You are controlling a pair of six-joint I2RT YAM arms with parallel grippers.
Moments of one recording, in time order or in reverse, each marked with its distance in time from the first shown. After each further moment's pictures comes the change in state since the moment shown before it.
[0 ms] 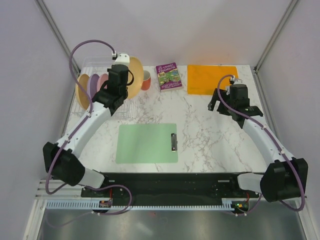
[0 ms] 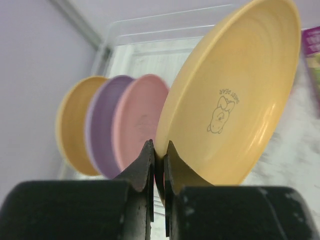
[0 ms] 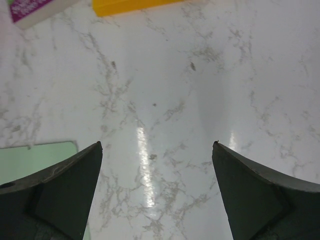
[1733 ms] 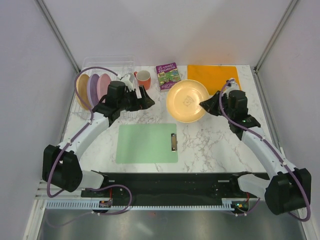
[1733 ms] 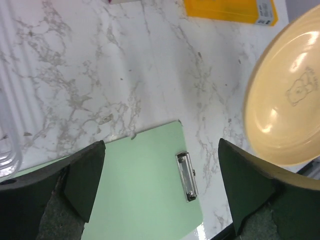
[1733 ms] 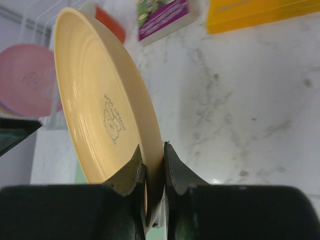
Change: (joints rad) left arm 0.064 -0.108 -0.309 0.045 1.008 -0.595; right arm 0.109 -0.119 -0.164 0.365 -0.280 0.261
